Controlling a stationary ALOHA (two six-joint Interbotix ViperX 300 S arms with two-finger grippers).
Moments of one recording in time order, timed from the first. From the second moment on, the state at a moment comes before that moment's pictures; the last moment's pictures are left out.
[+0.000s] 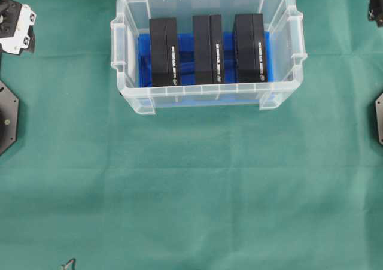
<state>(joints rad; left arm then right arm) 0.30 -0.59 0.36 0.04 1.58 -1.09 -0.47 -0.61 0.44 -0.16 1.50 1.10</state>
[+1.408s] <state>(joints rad) 0.30 -0.36 0.19 0.03 1.62 -1.17 -0.47 -0.45 0.36 -0.11 1.50 1.17</state>
